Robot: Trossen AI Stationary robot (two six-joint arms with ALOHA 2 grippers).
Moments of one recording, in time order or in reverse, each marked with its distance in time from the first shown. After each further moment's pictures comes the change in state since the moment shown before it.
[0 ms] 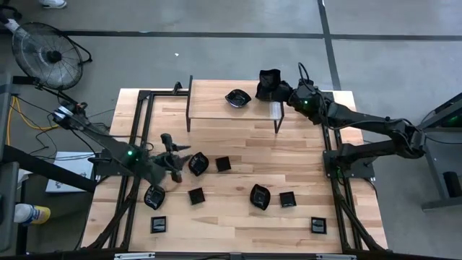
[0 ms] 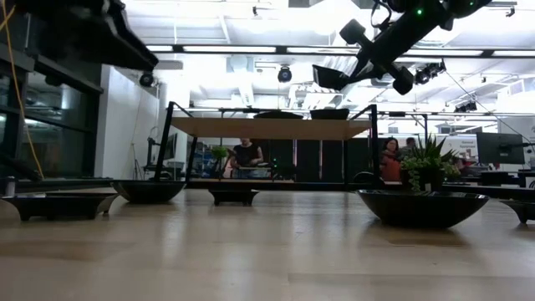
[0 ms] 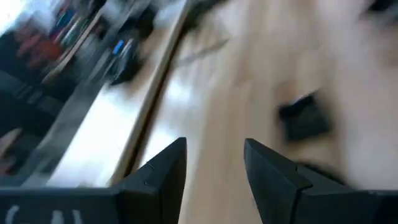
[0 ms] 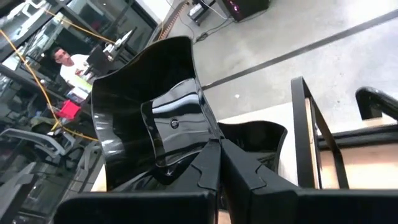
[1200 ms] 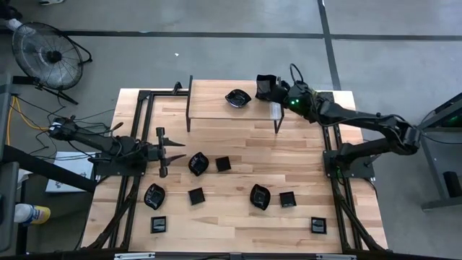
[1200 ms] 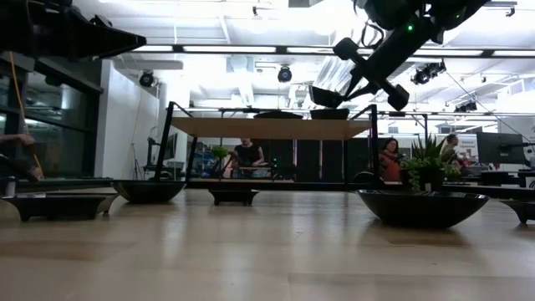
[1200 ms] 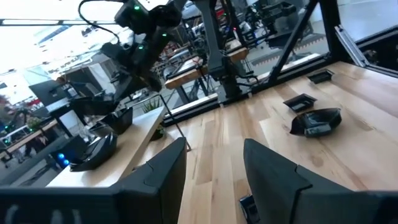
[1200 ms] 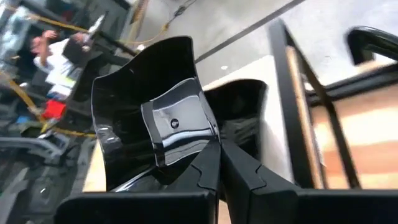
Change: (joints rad) left arm 0.236 -0.613 -0.449 0.548 0.552 0.369; right arm -0.028 0.094 0.000 -0.039 -0.082 0.189
